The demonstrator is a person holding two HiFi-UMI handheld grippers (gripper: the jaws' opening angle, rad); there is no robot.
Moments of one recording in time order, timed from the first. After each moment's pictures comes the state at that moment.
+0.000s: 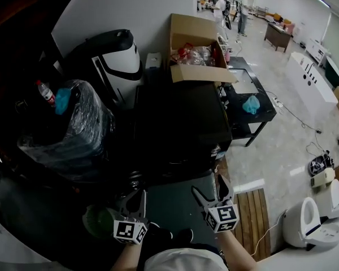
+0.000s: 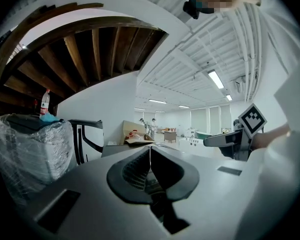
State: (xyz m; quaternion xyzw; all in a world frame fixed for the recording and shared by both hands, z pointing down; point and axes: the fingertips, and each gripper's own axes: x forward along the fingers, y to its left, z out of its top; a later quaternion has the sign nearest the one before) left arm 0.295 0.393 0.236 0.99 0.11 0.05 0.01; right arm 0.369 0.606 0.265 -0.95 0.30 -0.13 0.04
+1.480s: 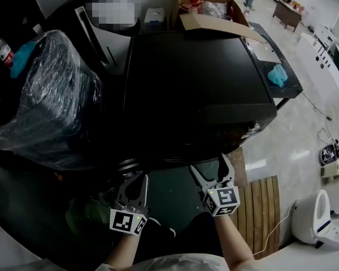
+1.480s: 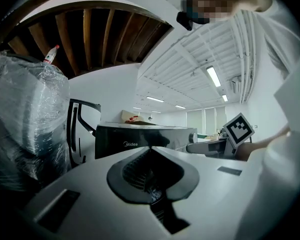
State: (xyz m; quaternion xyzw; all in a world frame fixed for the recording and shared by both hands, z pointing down) left arm 0.394 0.327 0.489 0.99 0.15 0.04 0.02; right arm 0.487 0.508 0.531 -0.95 0.29 -0.12 0.05
